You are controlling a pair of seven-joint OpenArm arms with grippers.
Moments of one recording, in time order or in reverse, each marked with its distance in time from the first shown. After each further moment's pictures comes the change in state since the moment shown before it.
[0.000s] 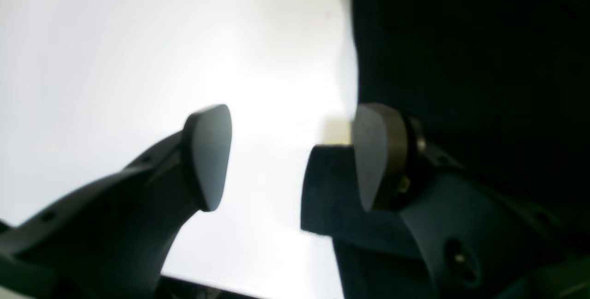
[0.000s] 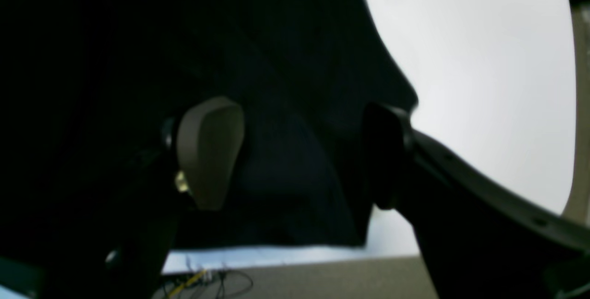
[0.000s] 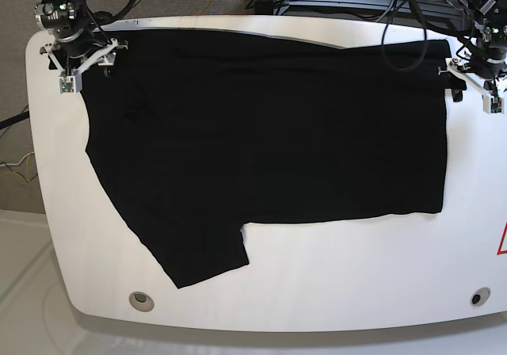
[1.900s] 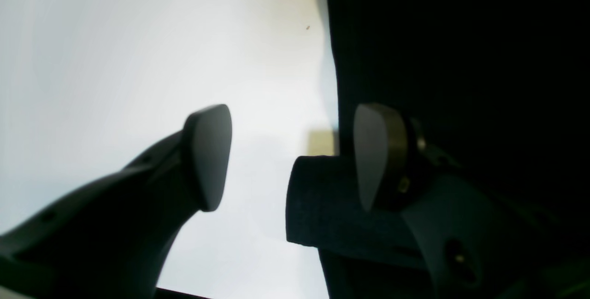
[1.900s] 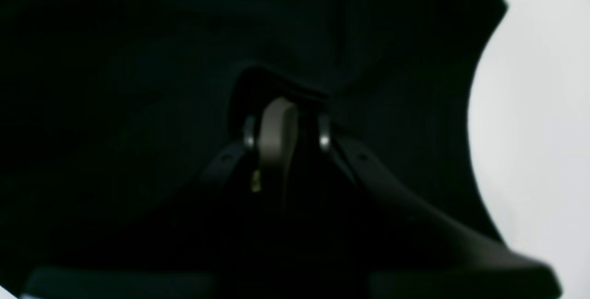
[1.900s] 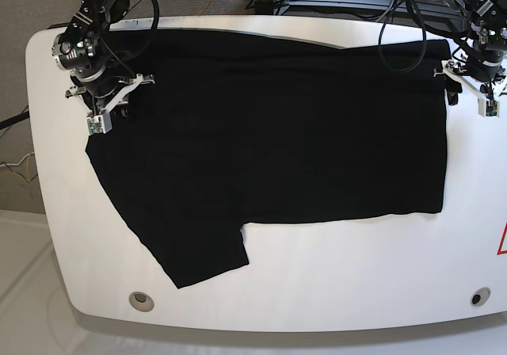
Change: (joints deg) left arm 0.3 0.5 0.9 0.2 0.1 0.0 -0.3; right arm 9.3 0.2 -10.8 -4.0 -0.4 -0.2 -0.4
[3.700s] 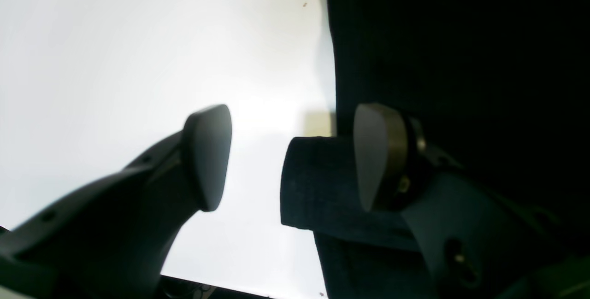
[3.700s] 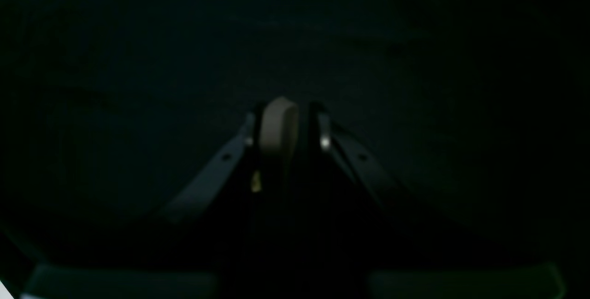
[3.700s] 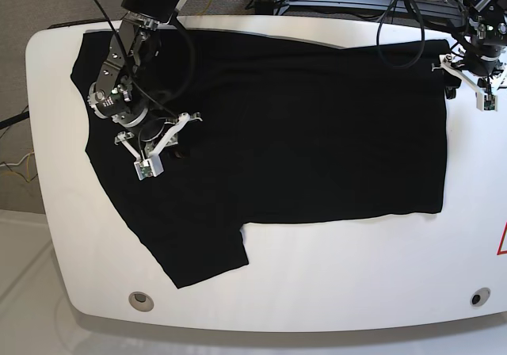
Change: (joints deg) left arm 1.3 0.9 -0.3 0.0 -0.1 0.0 0.0; right arm 11.5 -4.2 -11.0 -9.6 -0.2 -0.2 0.2
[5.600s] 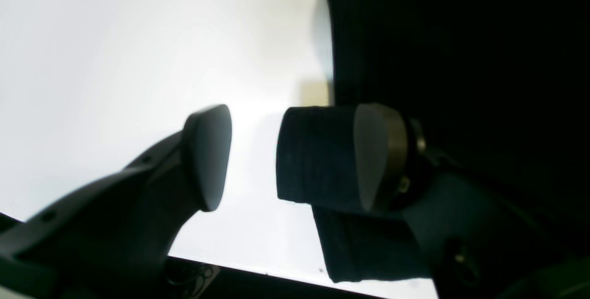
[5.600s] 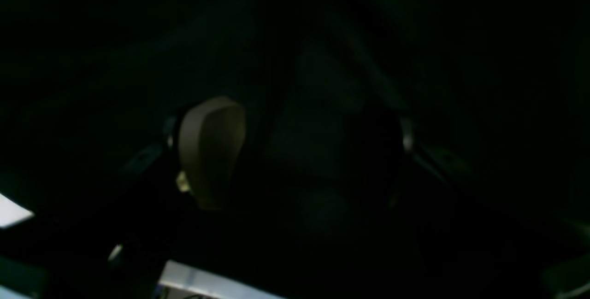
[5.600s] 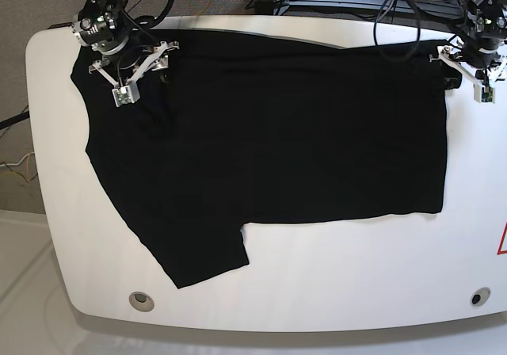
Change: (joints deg) left arm 2.5 0.0 0.1 0.0 0.0 0.1 -0.6; right arm -21.9 1.4 4.7 13.3 0.4 0.2 0.3
